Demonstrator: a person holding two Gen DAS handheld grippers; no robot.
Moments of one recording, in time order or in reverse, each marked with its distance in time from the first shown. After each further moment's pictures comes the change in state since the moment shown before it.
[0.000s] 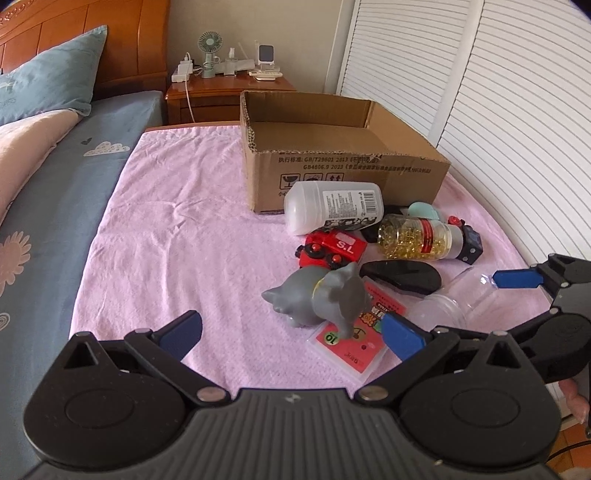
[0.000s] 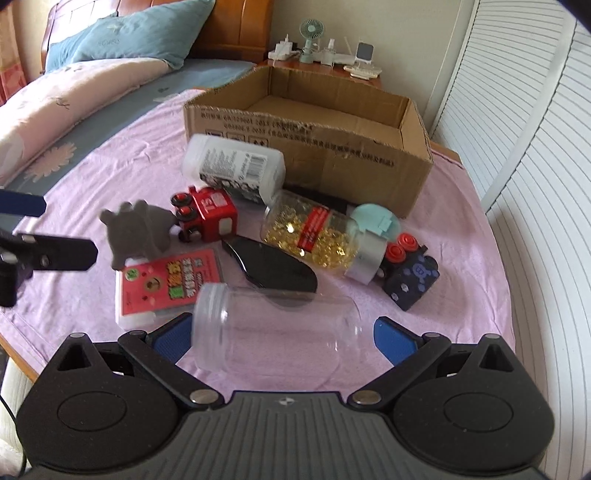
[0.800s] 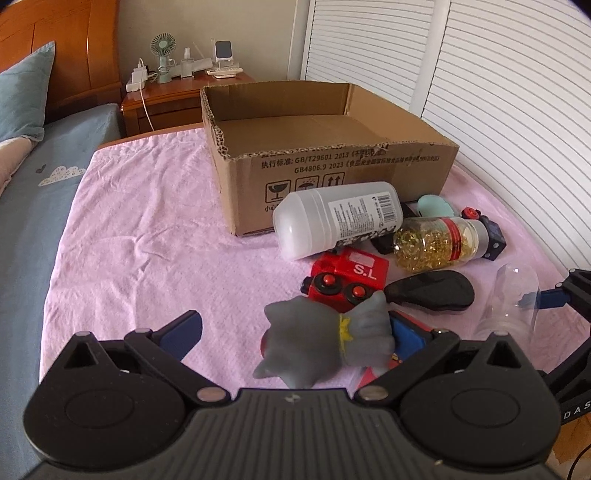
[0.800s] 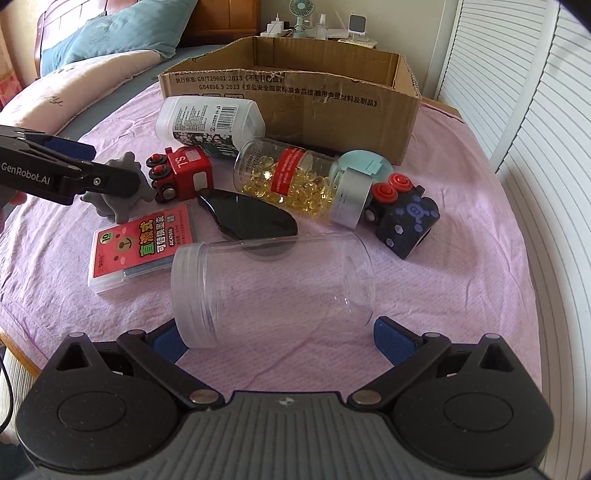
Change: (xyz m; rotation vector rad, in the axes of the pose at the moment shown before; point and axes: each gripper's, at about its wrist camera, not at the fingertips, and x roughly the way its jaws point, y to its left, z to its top) left arm 0.060 0.015 0.024 0.120 0.013 -0.078; right arm 0.017 -0.021 -0.024 0.050 0.035 0.055
